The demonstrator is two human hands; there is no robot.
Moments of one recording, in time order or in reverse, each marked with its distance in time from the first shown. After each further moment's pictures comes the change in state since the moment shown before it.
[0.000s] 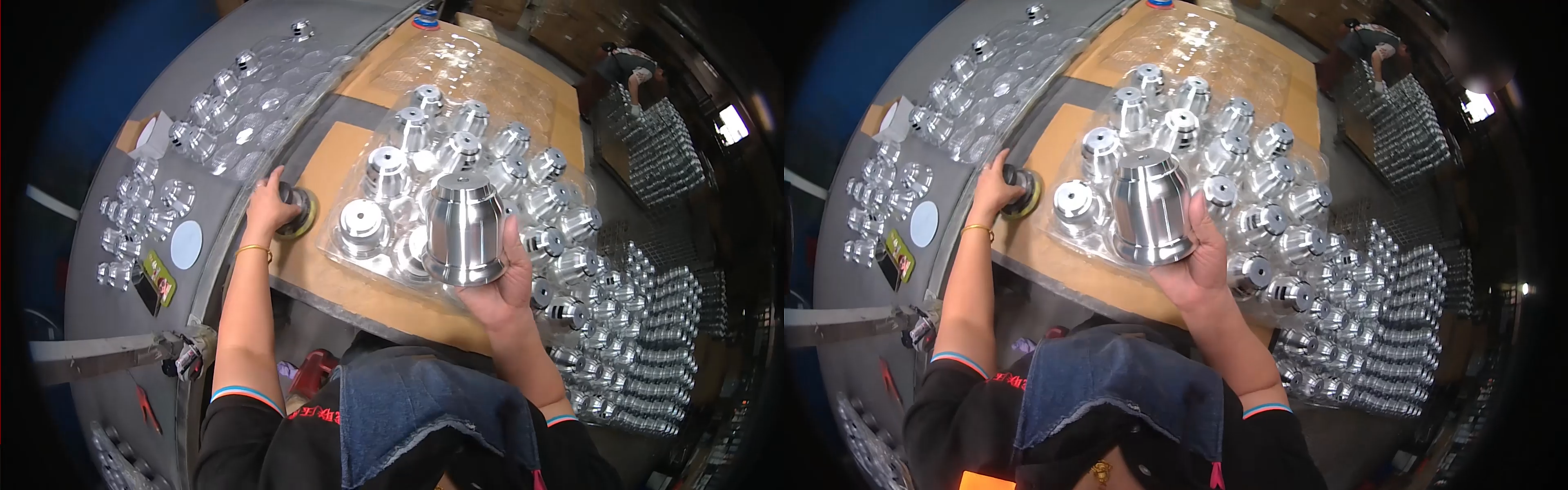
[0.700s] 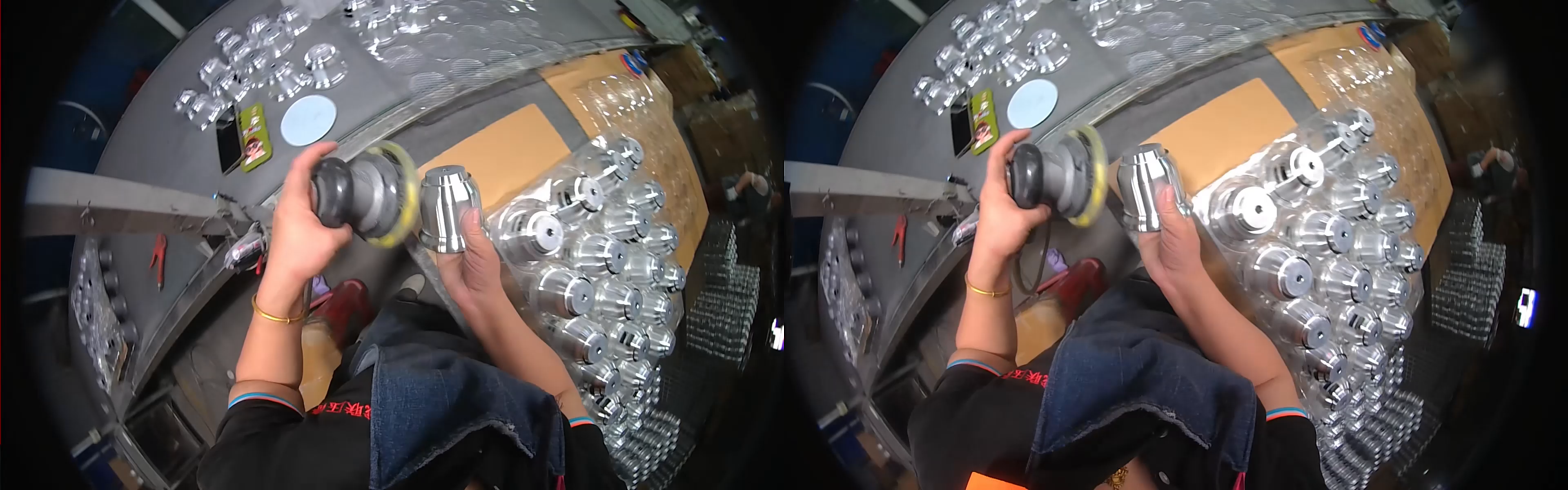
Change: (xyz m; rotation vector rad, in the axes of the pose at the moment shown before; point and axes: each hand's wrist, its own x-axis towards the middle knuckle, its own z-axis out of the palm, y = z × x) left_hand -0.172 -0.051 -0.119 -0.661 0.333 -0.288; right_hand 0.099 0.212 -0.027 -0.173 0.021 0.380
